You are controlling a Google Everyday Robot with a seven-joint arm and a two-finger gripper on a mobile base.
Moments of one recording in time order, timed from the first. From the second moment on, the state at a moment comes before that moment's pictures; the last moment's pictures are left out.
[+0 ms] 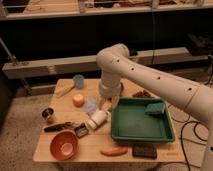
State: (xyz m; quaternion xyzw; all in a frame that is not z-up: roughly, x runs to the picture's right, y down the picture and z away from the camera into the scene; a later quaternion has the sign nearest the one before) arm 0.012 0.072 0.681 -0.21 -0.34 -0.71 0.58
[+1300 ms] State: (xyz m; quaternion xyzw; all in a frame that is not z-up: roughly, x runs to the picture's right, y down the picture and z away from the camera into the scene) arm 0.001 0.050 0.677 -0.23 -0.29 -0.69 0.62
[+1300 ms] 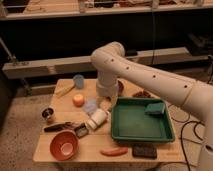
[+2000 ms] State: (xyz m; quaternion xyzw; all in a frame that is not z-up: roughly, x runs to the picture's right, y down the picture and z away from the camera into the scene) arm -0.018 -0.032 0.693 -0.18 -0.27 -0.64 0.70
